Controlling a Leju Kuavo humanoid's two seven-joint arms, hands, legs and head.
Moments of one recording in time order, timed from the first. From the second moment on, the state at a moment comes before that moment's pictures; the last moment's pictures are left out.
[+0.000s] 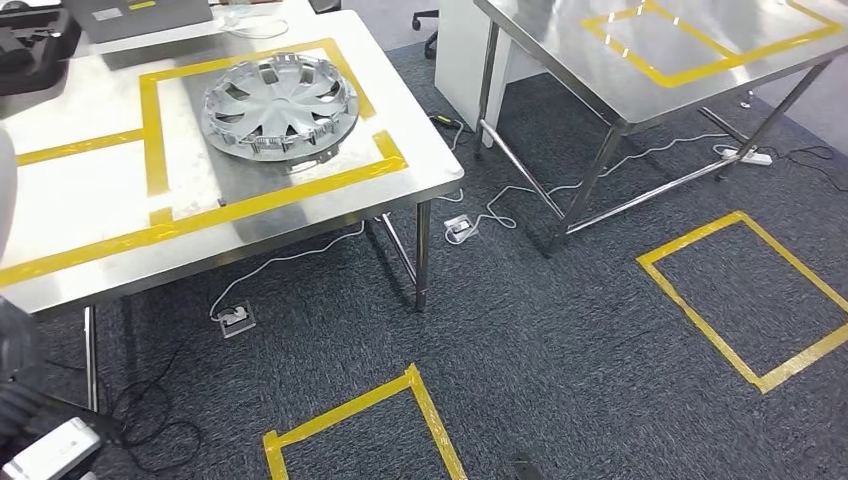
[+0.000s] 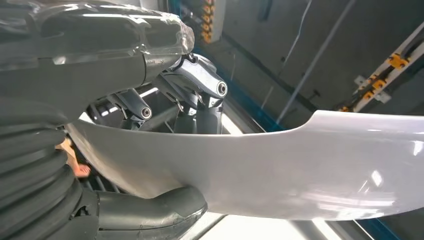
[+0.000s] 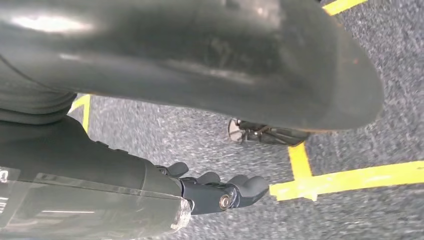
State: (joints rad) left arm 0.02 -0.25 0.10 -2.03 -0.92 0.70 -0.70; right arm -0.17 -0.01 0.99 -0.21 -0.96 -0.25 -0.10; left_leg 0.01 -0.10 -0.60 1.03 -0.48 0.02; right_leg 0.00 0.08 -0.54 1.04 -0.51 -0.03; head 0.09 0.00
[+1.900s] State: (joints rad) left arm 0.05 -0.25 0.13 -2.03 -0.89 0.70 -0.68; right arm -0.18 -0.01 0.99 -0.21 -0.96 -0.25 -0.10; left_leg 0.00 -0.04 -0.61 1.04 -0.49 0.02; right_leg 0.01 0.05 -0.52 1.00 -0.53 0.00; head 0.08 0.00
